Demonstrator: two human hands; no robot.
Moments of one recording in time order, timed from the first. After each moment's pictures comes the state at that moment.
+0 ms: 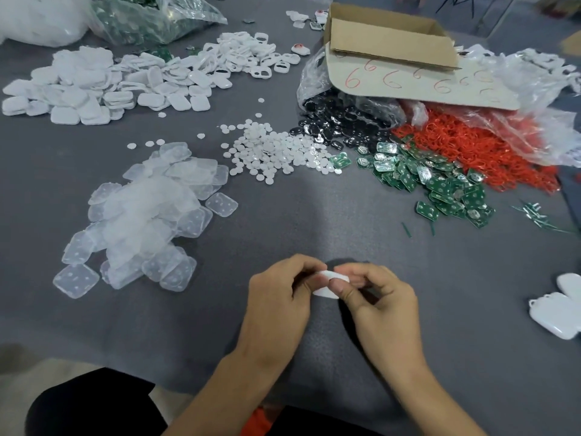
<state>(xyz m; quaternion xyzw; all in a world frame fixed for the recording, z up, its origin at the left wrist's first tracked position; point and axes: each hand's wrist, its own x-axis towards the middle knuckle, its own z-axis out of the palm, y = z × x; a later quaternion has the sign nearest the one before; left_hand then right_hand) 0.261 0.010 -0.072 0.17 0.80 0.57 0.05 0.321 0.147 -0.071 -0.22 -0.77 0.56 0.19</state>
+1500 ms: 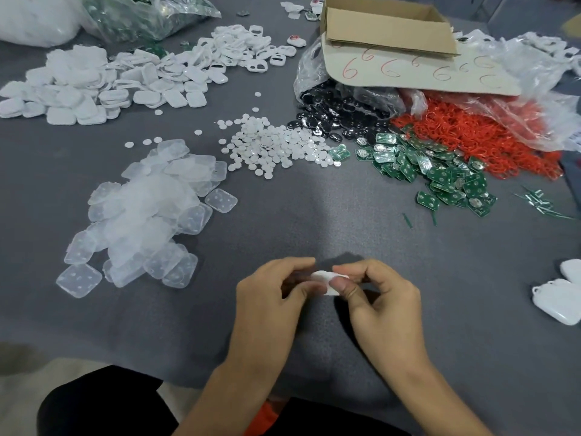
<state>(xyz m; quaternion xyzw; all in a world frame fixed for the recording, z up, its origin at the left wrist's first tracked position) 0.271 -0.002 -0.065 0.15 0.80 0.57 0.07 0.329 0.142 -0.073 -0.18 -0.83 0.49 0.21</state>
